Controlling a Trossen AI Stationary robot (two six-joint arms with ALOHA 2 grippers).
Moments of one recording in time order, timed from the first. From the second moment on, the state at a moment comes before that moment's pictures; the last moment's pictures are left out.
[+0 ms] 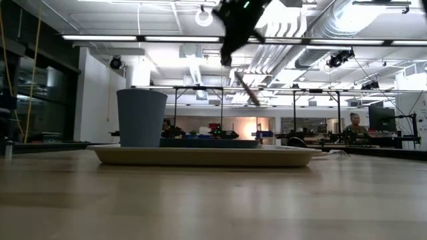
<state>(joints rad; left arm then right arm) 0.32 0.96 1.18 0.00 0.06 -0.50 -0.28 1.77 1.76 -0.76 0.36 0.23</state>
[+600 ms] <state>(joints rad) 0.32 0.95 1.18 0.00 0.08 -0.49 -0.38 2.35 2.19 -0.87 0.47 0.22</state>
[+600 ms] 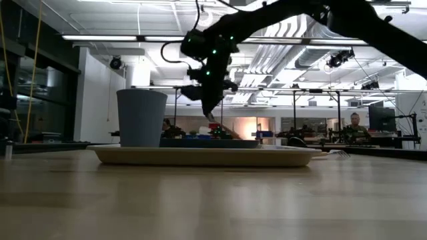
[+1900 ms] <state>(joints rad) 0.33 0.95 1.18 0.00 0.01 -0.49 -0.45 2.47 2.23 -0.80 0.27 0.21</state>
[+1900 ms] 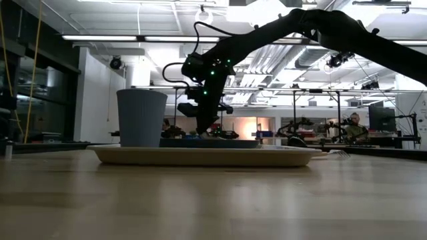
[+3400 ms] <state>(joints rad) 0.33 0.95 1.18 0.01 0.01 -0.47 -0.68 1.97 1.65 -0.78 -0.06 -0.01</state>
